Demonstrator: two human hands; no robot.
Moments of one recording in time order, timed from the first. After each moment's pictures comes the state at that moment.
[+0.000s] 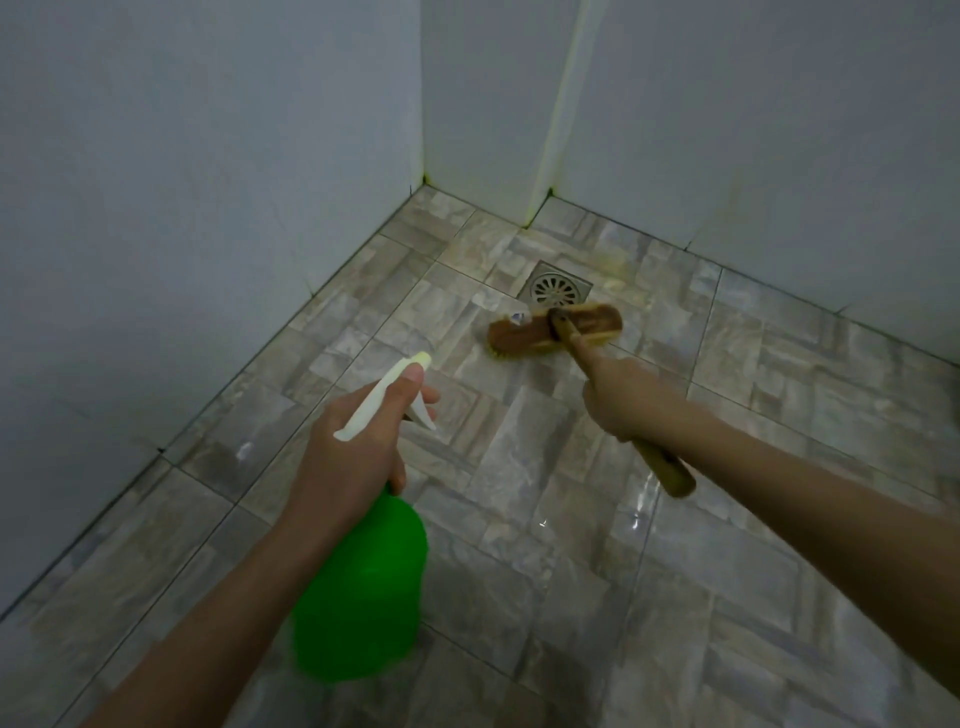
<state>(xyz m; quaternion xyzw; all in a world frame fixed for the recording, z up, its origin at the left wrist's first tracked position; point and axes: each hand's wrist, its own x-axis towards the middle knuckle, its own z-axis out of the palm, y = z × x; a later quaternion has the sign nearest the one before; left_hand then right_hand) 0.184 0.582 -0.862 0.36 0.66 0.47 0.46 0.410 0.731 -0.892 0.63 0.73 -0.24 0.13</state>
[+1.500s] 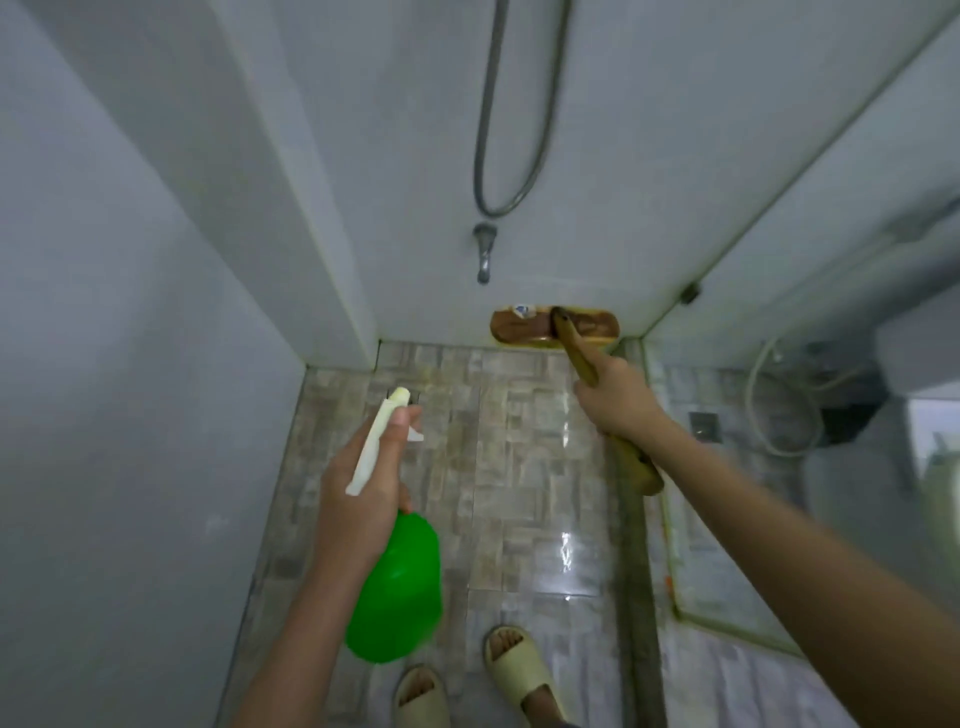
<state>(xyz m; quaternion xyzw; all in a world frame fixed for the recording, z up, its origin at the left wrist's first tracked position) 0.333 0.594 -0.280 0.42 0.64 0.38 0.51 0.594 0.656 -0.307 0.77 0.53 -0.34 -0.11</state>
